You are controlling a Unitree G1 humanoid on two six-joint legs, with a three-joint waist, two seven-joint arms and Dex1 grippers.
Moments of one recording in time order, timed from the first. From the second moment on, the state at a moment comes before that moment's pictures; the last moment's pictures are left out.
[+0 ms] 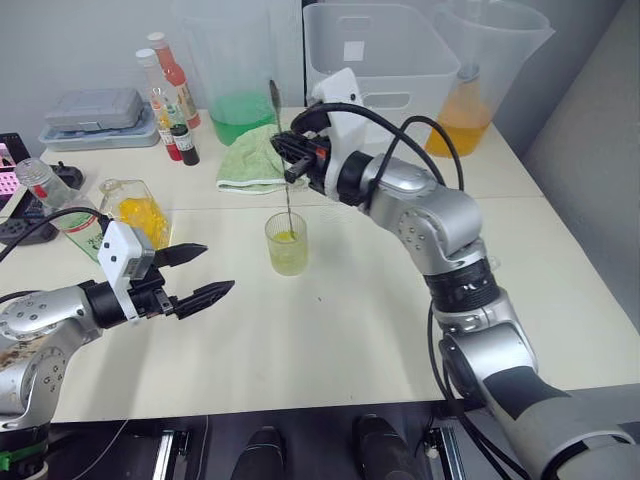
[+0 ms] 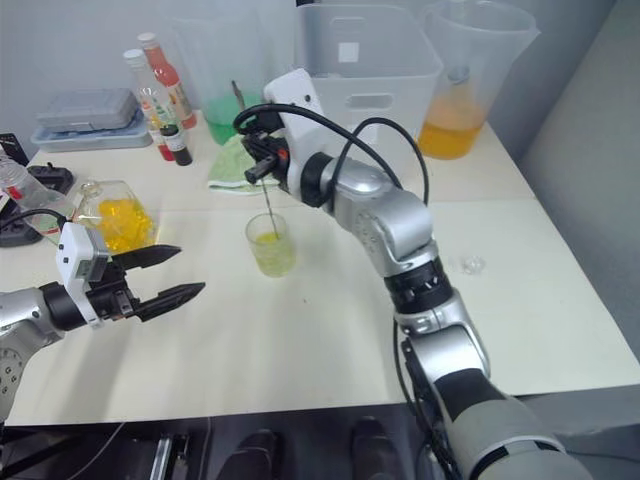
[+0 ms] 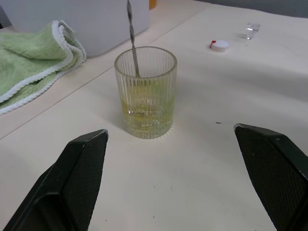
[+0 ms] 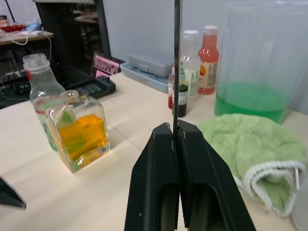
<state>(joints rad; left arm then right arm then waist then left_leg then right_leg) -0.07 0.82 0.37 -0.36 -0.65 0.53 -0.93 -1.09 -0.14 0.19 0.11 0.44 0.64 0.34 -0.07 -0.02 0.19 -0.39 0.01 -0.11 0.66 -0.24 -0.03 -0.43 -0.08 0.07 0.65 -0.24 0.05</state>
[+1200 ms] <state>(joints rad) -0.10 0.79 0.30 -0.36 -0.66 0.54 -0.89 -1.03 -0.12 0.11 0.00 0.42 0.79 0.45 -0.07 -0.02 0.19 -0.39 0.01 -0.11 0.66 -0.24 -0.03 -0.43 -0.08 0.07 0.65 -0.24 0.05</state>
